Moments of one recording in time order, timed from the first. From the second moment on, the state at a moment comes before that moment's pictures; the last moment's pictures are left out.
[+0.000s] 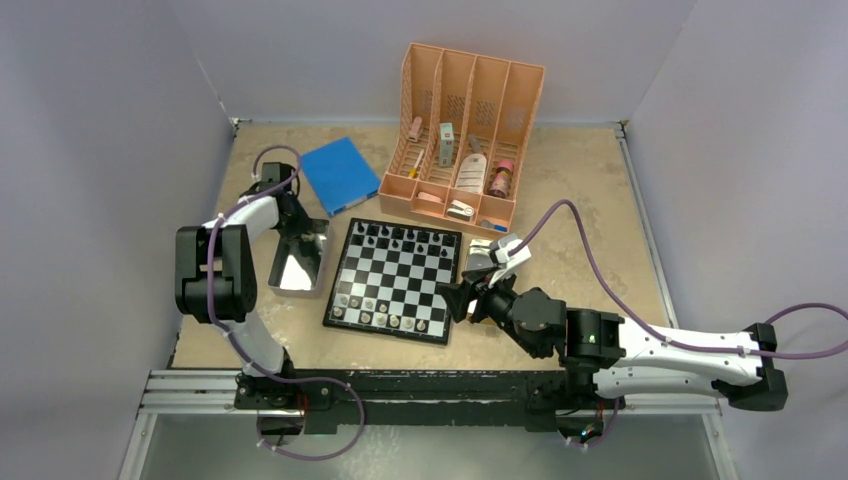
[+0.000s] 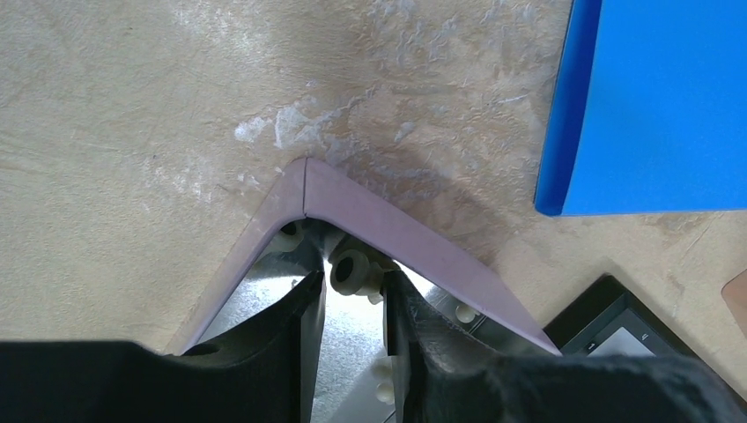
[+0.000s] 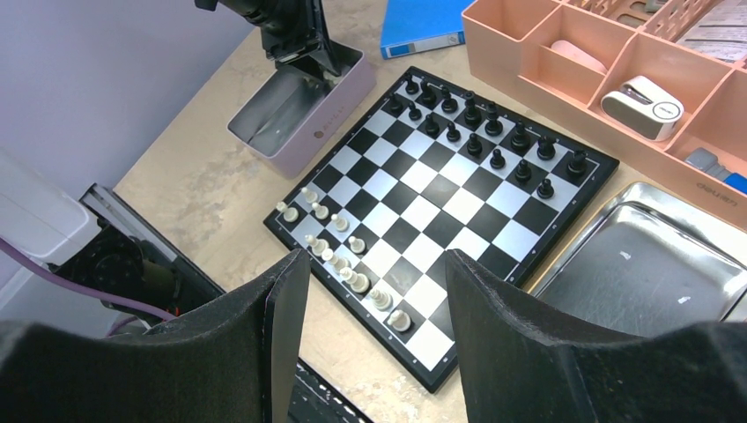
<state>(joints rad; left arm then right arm) 0.05 1.76 1.09 -0.42 -0.09 -0.54 1.40 0.79 0.72 -0.18 0.69 0.48</state>
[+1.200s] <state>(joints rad) 0.05 1.77 1.10 -0.43 -0.05 -0.53 1.40 0.75 0.72 -0.18 0.69 0.48</state>
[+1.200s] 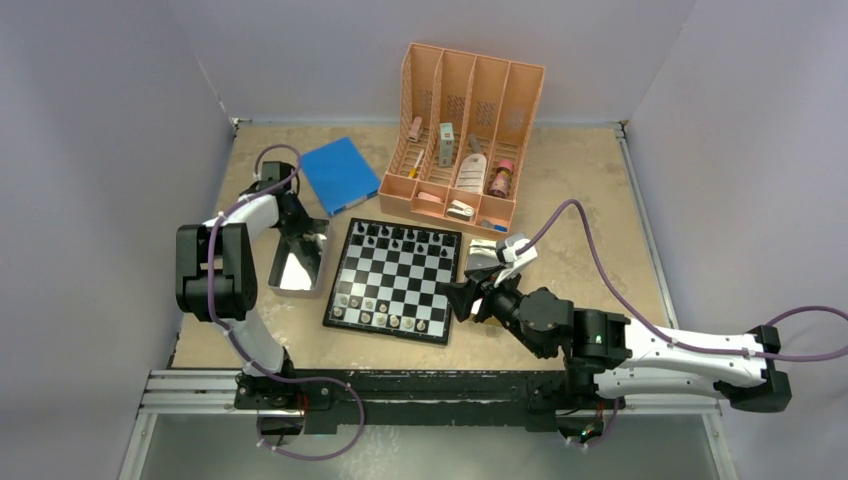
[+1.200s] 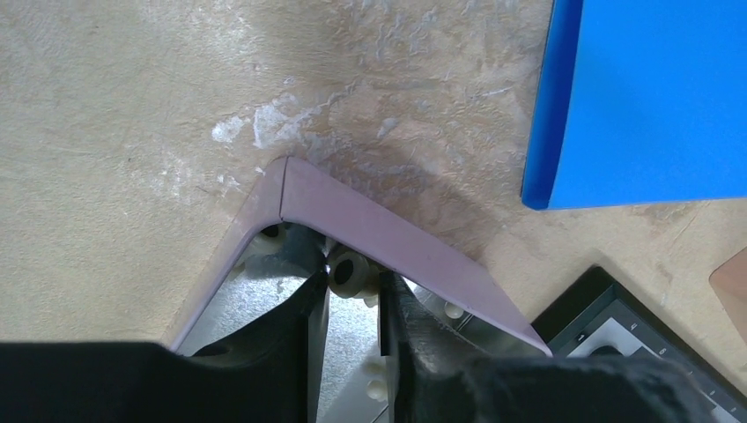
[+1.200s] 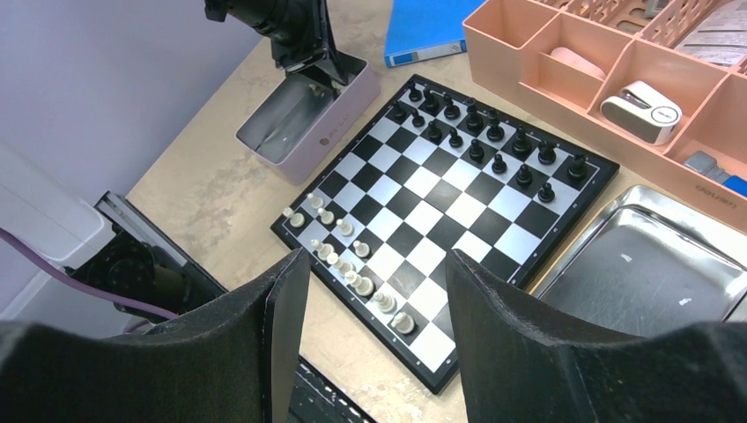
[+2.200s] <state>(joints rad) 0.05 1.70 1.17 -0.64 0.08 -0.38 1.40 0.77 0.72 -0.13 0.66 0.49</state>
